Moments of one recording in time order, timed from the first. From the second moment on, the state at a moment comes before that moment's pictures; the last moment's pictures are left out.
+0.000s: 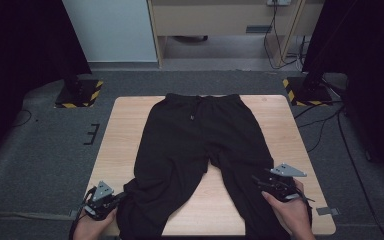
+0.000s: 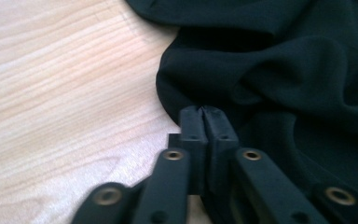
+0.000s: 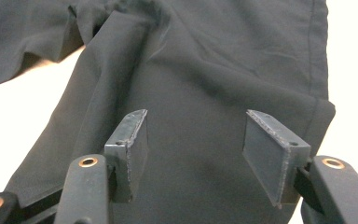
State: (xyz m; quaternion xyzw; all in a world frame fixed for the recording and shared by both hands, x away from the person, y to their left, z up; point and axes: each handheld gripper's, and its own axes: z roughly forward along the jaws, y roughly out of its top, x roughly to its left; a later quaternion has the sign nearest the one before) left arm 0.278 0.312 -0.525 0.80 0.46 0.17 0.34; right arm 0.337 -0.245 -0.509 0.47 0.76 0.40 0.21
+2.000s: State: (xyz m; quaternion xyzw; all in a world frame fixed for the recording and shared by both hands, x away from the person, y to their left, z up) left arm 0.292 0.253 -0.486 0.81 0.40 0.19 0.40; right arm 0.352 -0.259 -0.482 0.46 0.79 0.34 0.22
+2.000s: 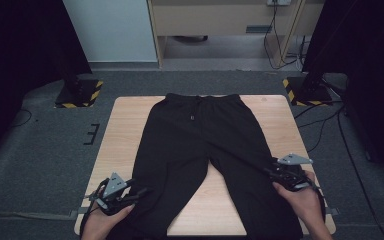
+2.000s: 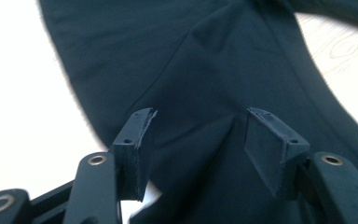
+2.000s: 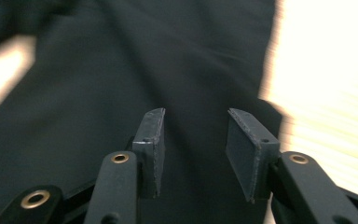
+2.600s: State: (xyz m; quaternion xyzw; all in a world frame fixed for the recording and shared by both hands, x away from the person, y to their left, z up) left arm 0.284 0.152 -0.526 0.86 0.33 0.12 0.37; right arm 0.334 -0.190 -0.507 0.39 0.82 0.39 0.14
